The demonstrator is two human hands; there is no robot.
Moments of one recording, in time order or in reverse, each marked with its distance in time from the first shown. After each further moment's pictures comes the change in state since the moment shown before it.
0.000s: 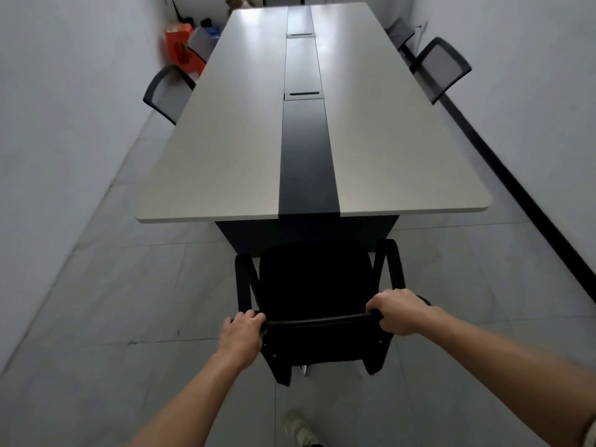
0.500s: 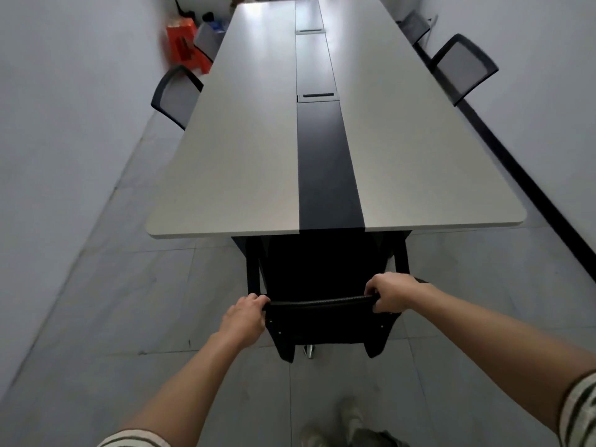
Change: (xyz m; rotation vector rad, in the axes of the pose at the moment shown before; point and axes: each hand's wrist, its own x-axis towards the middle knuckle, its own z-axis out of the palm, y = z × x) left_hand 0.088 -0.068 -0.058 -0.135 -0.070 -0.016; right_hand 0.109 -0.027 -0.071 0.102 -0.138 0.162
